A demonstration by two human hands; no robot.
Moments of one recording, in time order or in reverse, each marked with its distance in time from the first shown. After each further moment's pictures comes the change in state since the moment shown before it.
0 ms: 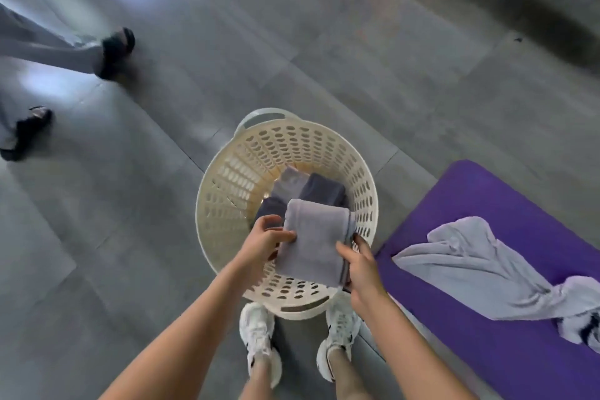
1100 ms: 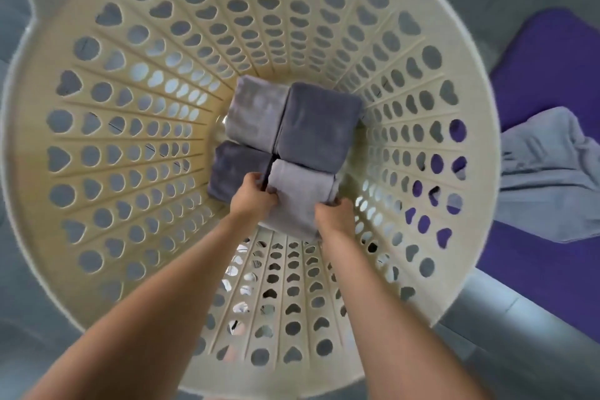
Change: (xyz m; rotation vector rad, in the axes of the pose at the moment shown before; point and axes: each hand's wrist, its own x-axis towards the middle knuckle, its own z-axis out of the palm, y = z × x) left_hand 0.326 -0.139 -0.023 0.786 0.099 -0.090; right_hand 0.277 0.154 0.045 -0.393 0.454 0.306
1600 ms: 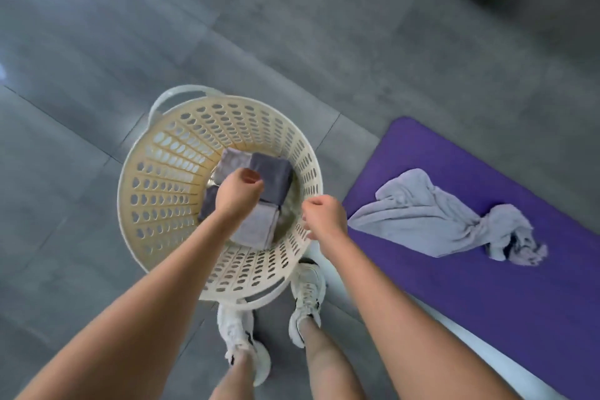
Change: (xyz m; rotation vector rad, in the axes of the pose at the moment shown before) left_hand -0.290 0.158 -0.078 -0.058 0.205 0.366; right_hand -0.214 -0.066 -0.213 -0.122 -0.045 -0.420
